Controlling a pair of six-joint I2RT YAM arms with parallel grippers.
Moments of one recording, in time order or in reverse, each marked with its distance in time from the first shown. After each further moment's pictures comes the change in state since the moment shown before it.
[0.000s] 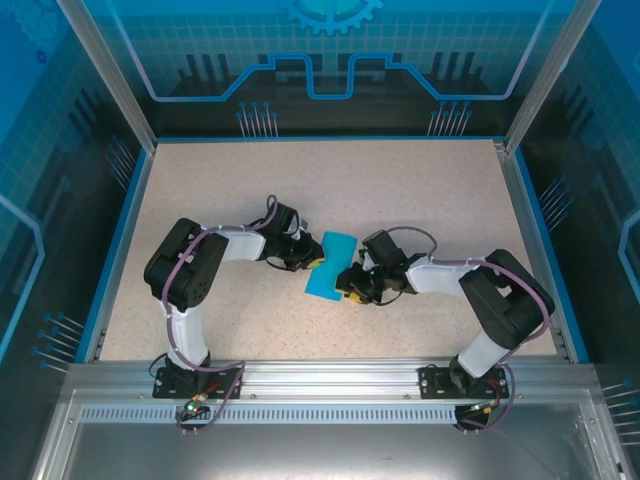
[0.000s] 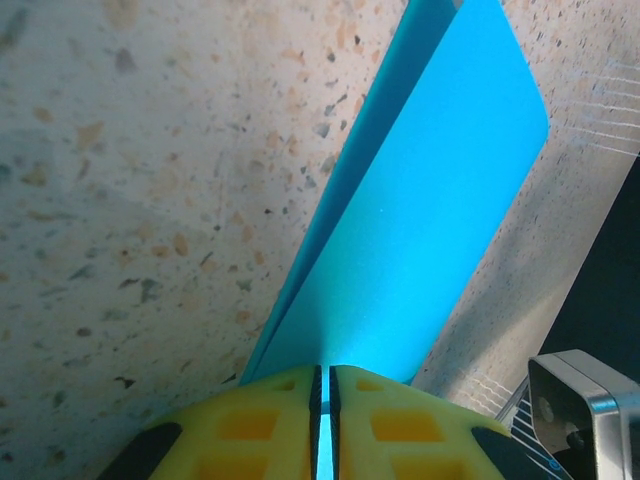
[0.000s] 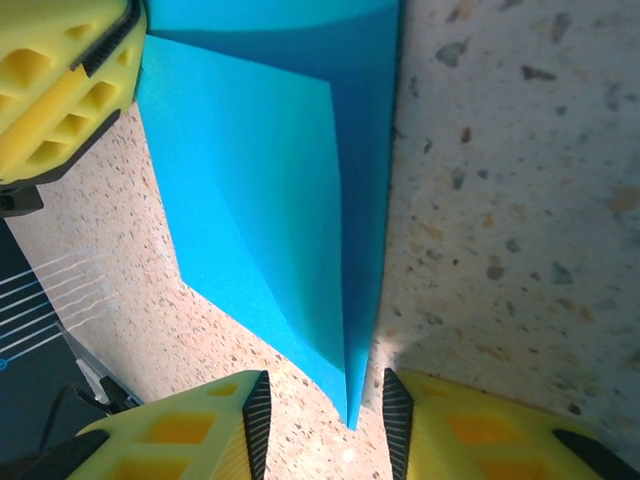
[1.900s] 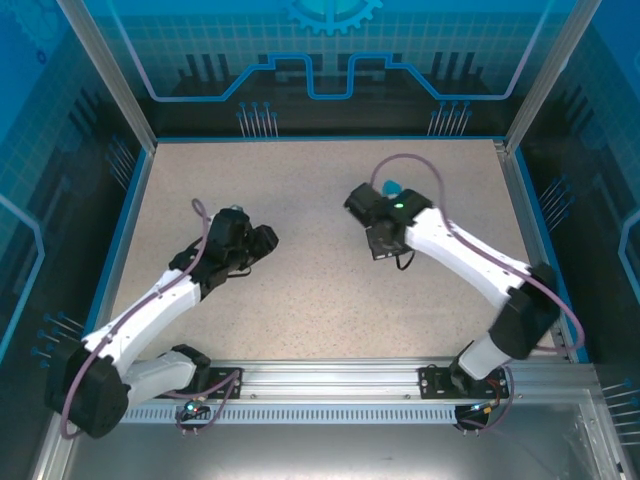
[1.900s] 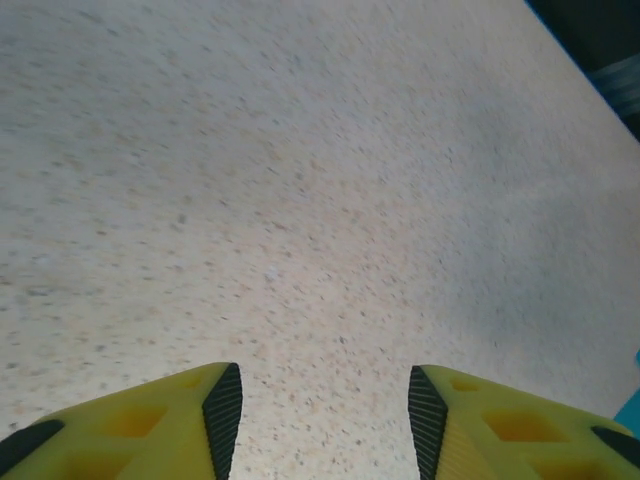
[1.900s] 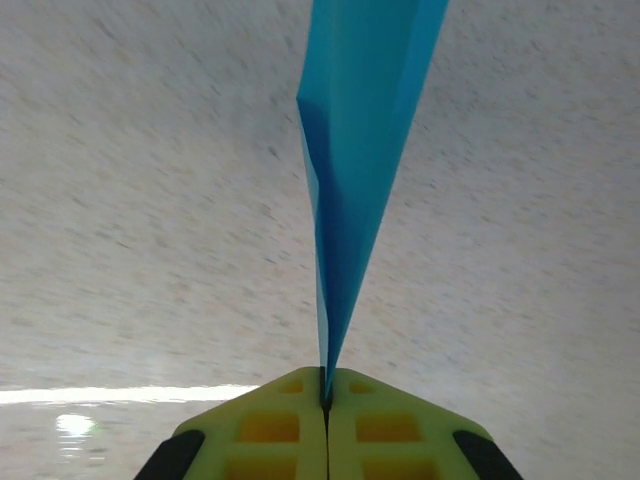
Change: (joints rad) left arm 0.005 -0.854 -0.223 -0.389 -0.671 0.000; right arm 0.124 -0.008 0.772 -1.258 0.956 -0.469
